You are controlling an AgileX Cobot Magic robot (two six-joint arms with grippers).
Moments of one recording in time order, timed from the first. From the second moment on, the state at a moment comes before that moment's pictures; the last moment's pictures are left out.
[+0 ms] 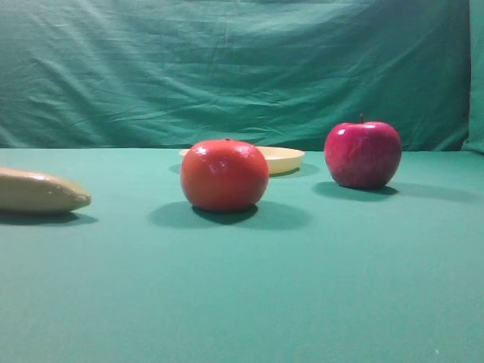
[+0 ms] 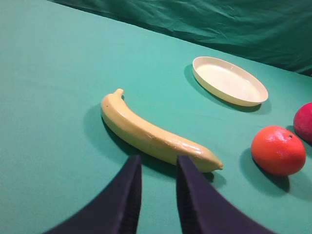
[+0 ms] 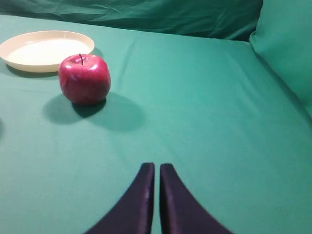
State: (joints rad) left arm -0.07 -0.02 0.02 -0.33 0.32 0.16; right arm 0.06 -0.01 0.03 0.13 0.38 -0.17
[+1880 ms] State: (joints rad) left arm -0.07 -0.02 0.02 -0.33 0.32 0.16; right arm 0.06 0.04 -0.04 0.56 0.20 -0.27
